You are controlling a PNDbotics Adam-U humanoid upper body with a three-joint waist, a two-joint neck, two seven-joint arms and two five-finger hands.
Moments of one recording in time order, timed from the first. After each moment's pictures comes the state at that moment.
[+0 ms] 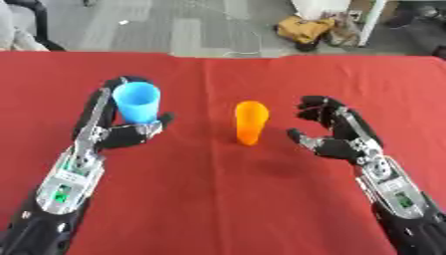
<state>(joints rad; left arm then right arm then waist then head) -0.72 0.16 -0.22 -1.23 -0.08 -0.29 -0.01 -0.45 -0.35 0.09 -1.34 -0.07 -0.22 0.13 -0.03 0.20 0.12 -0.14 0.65</state>
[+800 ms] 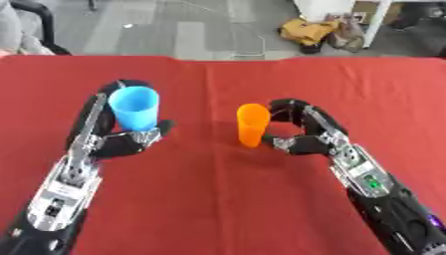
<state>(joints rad) -0.70 0.14 -0.24 -1.30 -0.05 -0.28 -0.04 -0.56 -0.35 0.12 -1.15 -0.03 -0.24 0.18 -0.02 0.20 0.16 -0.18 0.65</state>
